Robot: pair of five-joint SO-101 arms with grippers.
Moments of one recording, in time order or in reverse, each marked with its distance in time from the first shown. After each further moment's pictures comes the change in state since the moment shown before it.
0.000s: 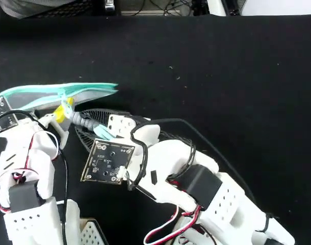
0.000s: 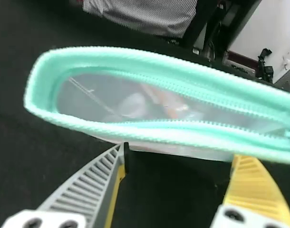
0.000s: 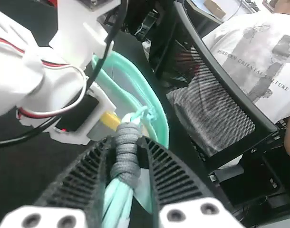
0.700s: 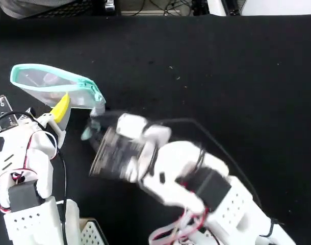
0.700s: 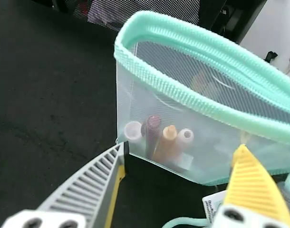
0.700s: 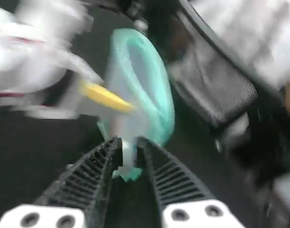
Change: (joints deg) left arm -1.0 0.0 0.9 -1.7 -1.8; right arm 8.5 -1.9 3.5 3.1 -10.5
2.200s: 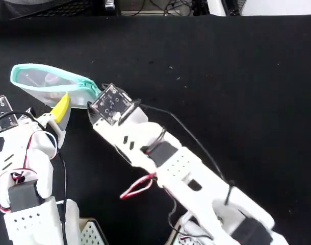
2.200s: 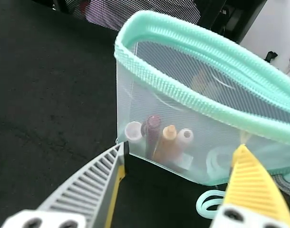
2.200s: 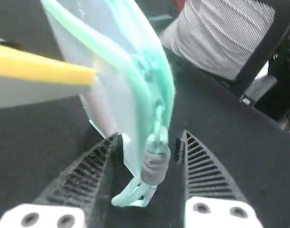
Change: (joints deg) left arm 0.0 0.0 0.0 0.0 0.0; right arm 3.1 25.2 17.8 -42.7 -12.1
